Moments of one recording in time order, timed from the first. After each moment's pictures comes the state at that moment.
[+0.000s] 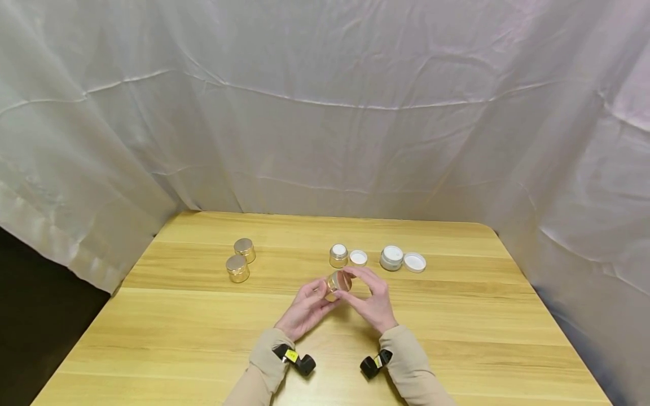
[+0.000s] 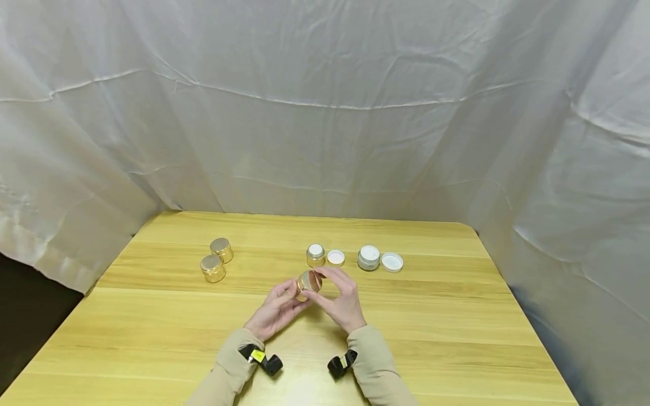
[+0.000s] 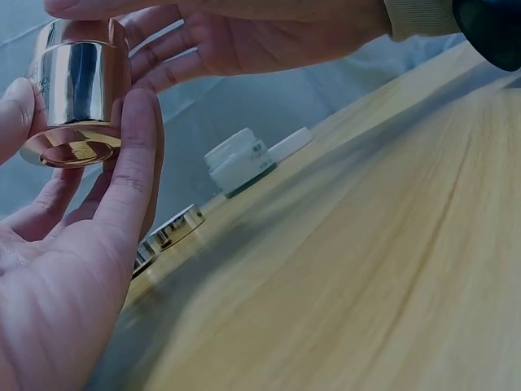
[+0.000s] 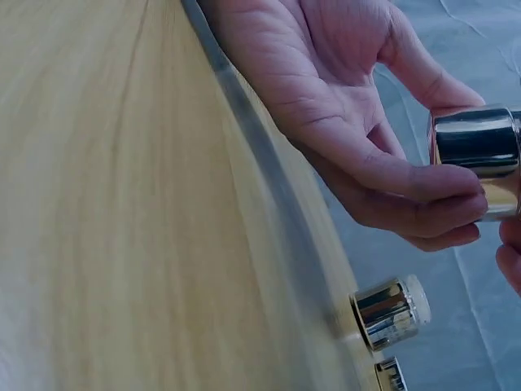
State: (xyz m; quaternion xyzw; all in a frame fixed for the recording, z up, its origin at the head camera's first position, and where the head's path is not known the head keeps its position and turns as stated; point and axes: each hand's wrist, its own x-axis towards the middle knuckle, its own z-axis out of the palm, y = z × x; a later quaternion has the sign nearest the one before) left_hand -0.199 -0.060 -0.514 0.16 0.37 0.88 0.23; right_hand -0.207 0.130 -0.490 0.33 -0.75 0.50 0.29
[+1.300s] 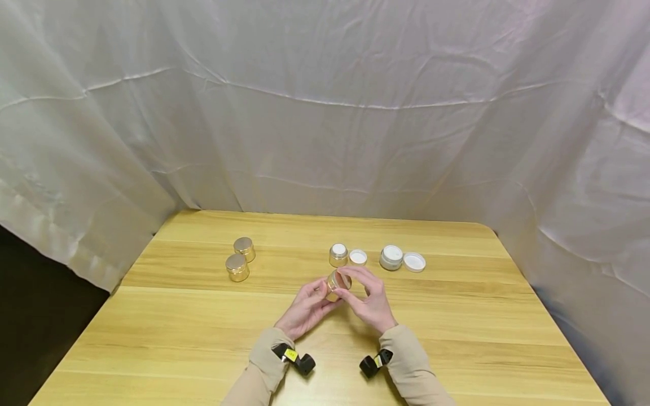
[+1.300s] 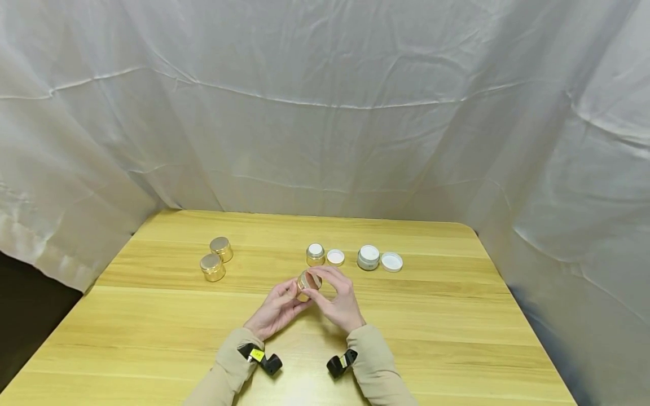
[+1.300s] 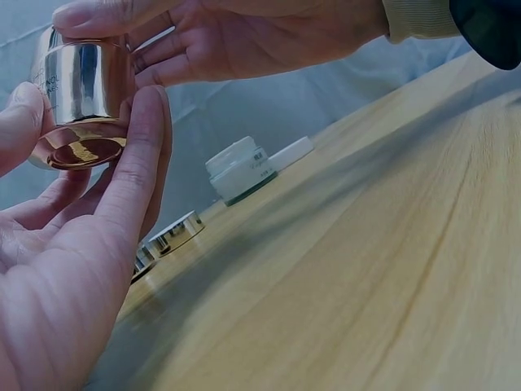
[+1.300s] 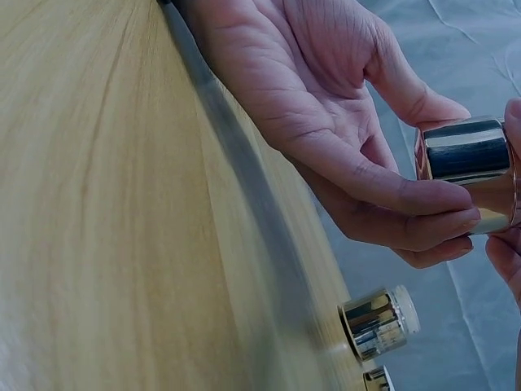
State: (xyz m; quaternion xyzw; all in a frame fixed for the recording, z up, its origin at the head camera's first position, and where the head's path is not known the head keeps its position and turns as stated) left_hand -0.199 -0.059 -0.514 0.19 0.40 0.87 0.22; right_hand -0.187 0.119 -0.455 0.36 -0.73 0.53 0.26
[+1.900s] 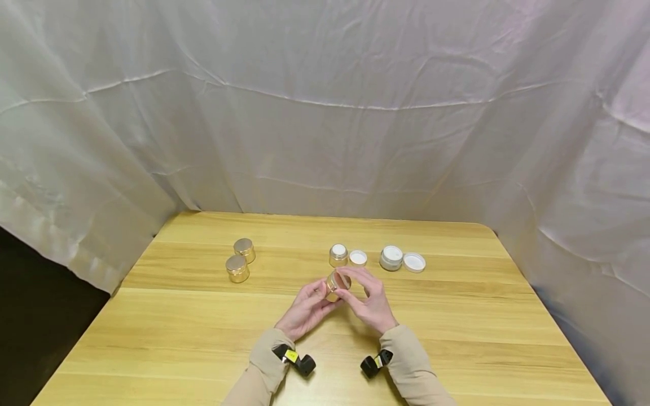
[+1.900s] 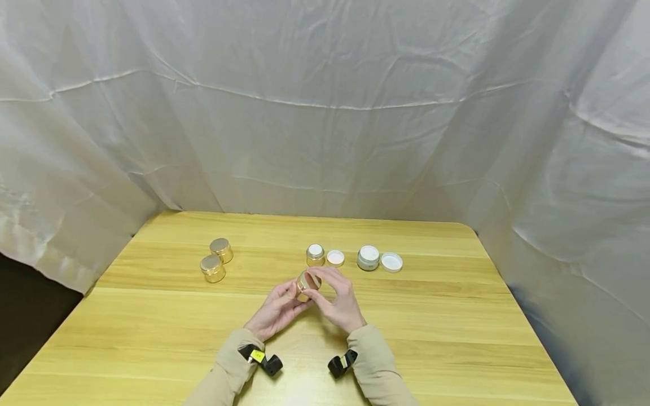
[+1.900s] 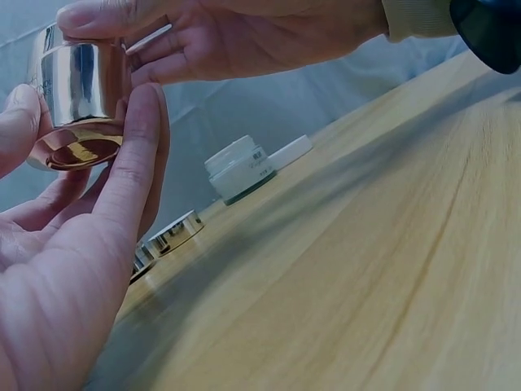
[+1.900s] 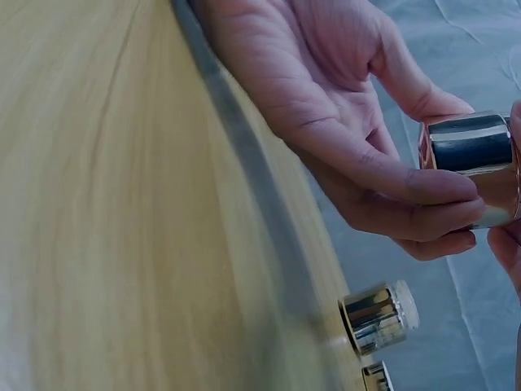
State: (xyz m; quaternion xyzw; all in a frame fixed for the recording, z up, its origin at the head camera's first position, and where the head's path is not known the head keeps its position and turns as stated) left_hand -0.198 -0.059 -0.514 0.18 0.38 0.88 0.22; right_hand -0.204 0.129 -0.482 0.38 -0.74 0.51 0.25
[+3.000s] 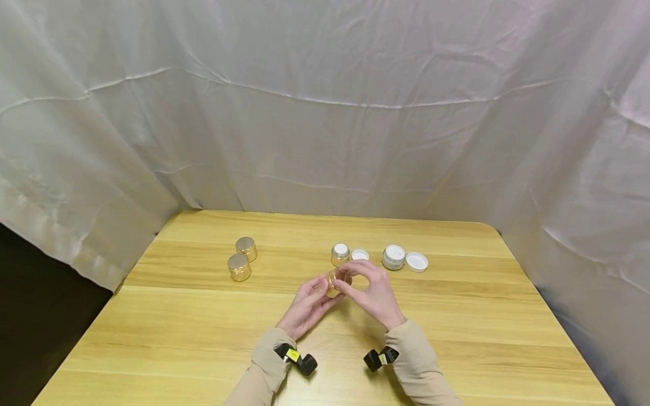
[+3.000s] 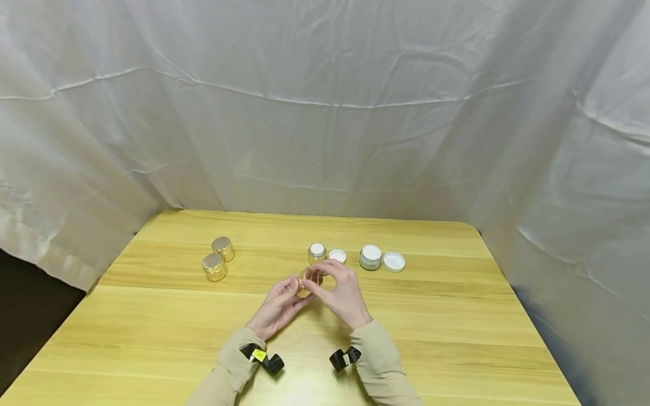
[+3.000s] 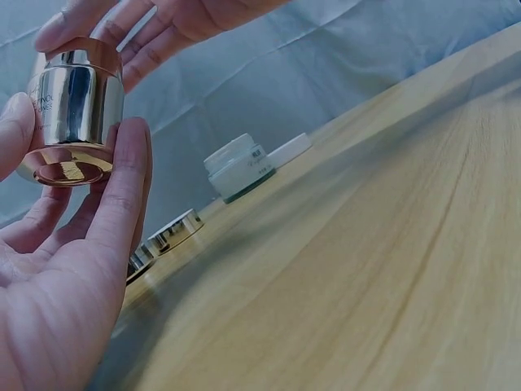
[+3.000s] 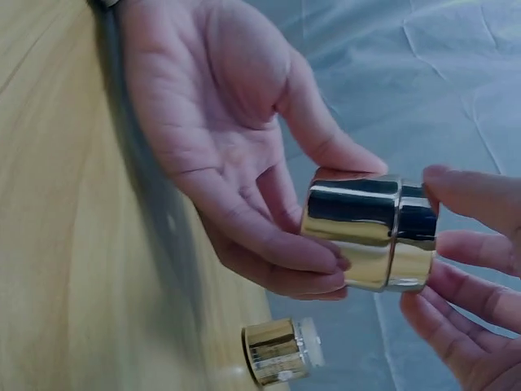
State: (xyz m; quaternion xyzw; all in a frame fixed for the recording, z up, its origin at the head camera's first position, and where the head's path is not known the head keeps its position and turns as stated) left_hand -0.200 -0.059 -0.514 0.15 0.37 0.89 0.21; right_hand -0.202 0.126 -0.447 0.31 -0.81 0.44 0.22
